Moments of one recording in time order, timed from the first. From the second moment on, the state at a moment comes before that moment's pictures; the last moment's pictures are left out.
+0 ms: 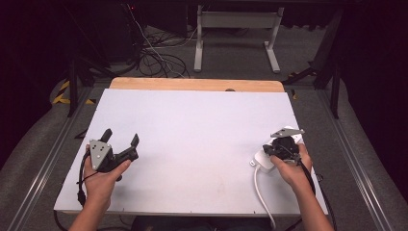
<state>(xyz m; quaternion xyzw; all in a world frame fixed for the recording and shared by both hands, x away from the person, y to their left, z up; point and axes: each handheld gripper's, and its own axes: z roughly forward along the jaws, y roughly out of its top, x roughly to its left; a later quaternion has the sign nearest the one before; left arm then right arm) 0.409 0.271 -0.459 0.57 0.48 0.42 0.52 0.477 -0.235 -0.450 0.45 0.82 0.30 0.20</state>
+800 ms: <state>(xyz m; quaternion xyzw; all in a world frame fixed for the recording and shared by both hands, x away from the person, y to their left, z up) 0.409 0.272 -0.459 0.57 0.48 0.42 0.52 0.476 -0.236 -0.451 0.45 0.81 0.31 0.20</state>
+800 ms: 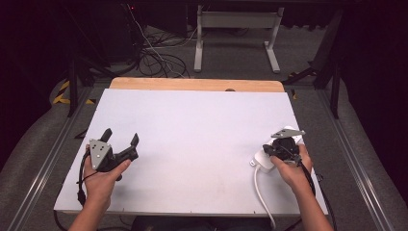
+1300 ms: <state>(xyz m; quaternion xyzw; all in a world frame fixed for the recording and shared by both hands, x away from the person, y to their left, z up) 0.410 0.272 -0.459 0.57 0.48 0.42 0.52 0.470 -0.243 -0.441 0.43 0.78 0.38 0.25</state>
